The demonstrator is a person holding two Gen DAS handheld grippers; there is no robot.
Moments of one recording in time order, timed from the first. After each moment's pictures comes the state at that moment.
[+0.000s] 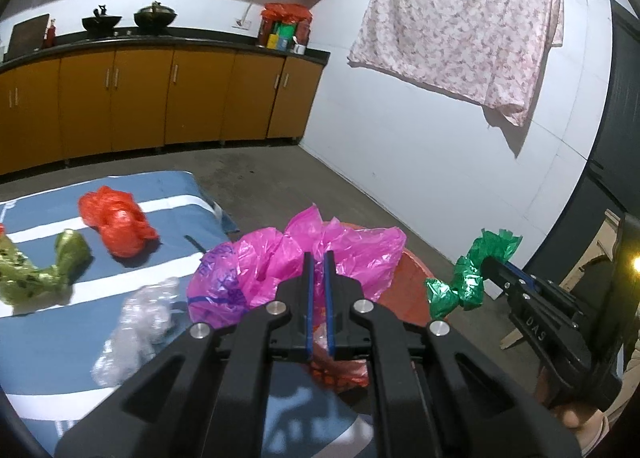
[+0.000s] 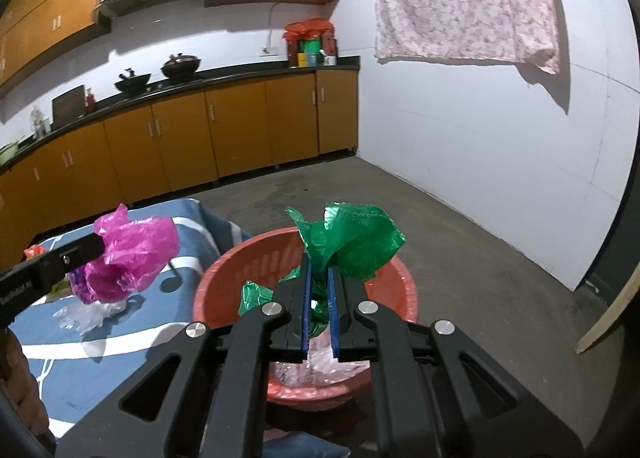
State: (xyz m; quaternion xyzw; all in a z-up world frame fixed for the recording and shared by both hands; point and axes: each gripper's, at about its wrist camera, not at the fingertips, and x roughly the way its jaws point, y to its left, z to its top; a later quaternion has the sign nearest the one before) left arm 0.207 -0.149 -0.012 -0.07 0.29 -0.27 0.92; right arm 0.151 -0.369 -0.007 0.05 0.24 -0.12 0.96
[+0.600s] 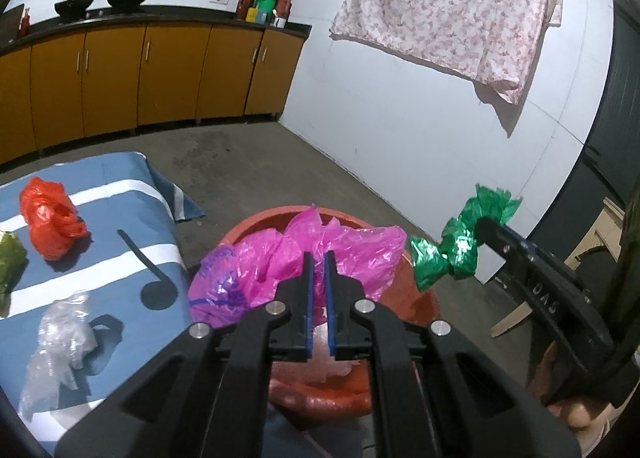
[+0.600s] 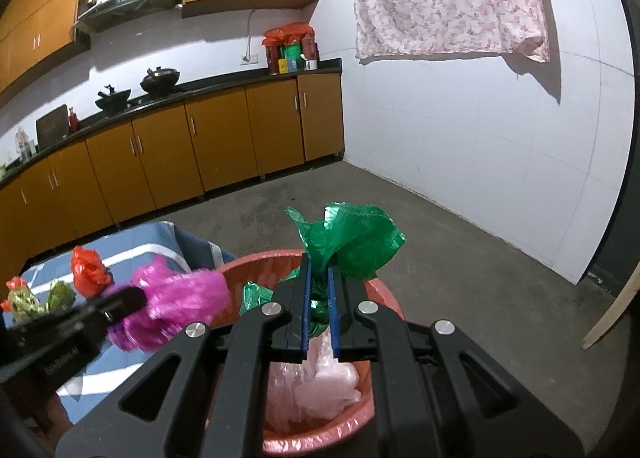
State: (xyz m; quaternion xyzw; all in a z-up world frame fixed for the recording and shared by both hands) left arm 0.255 -0.207 -0.046 -0.06 0.33 -0.30 0.89; right arm 0.185 -0.403 -0.009 0.08 0.23 -0.12 0.96
